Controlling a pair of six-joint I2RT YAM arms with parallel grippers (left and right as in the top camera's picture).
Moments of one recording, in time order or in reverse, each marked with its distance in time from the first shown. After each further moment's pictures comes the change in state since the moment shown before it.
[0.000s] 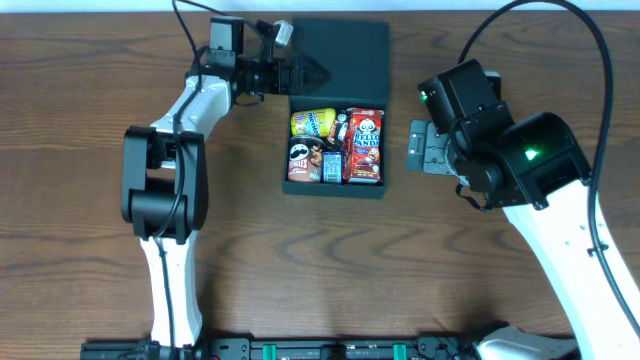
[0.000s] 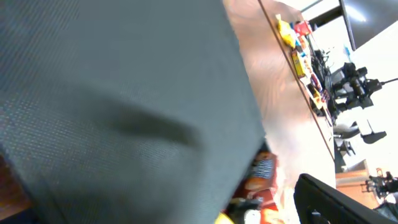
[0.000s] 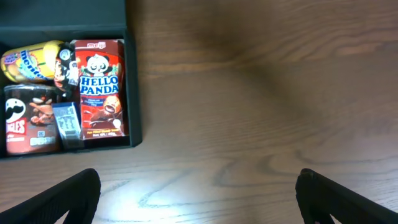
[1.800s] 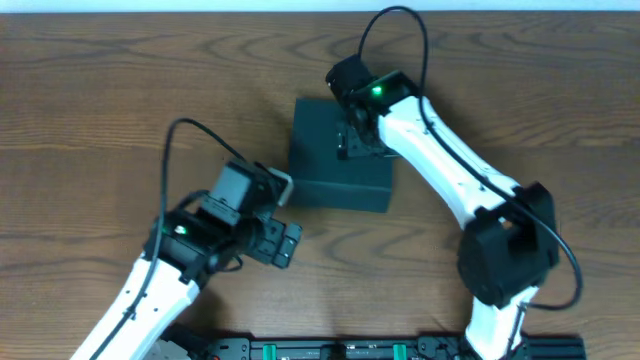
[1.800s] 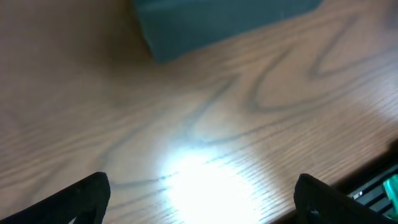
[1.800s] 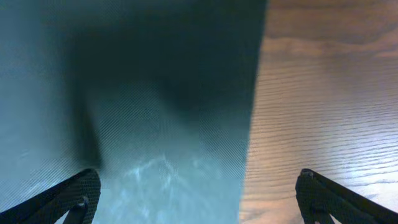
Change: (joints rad) left arm -0.425 -1.173 -0.782 -0.749 -0.879 0.037; right arm 0.052 0.568 -0.005 0.245 -0.148 0.003
